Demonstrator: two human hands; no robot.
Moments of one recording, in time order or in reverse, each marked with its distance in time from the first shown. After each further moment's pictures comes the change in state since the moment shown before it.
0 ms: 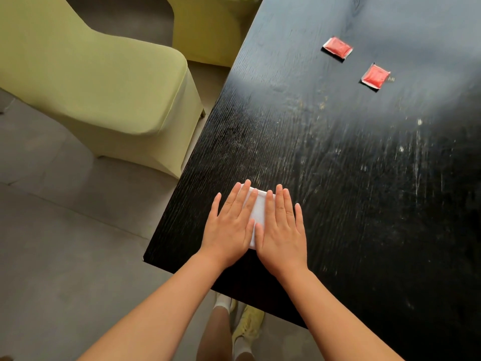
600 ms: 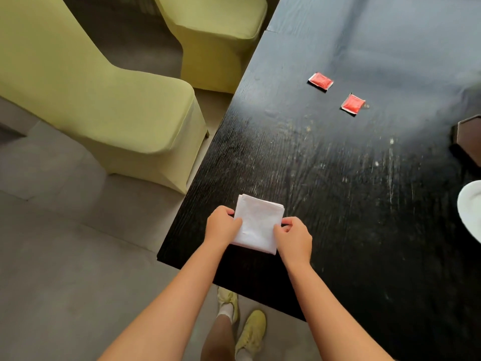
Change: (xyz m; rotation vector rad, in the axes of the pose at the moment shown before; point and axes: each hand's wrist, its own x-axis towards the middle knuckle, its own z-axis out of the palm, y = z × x) left_hand 0.016 0.016 -0.065 -0.697 -0.216 -0.731; right_hand 0.001 0.003 -0.057 0.675 -0.062 0.660
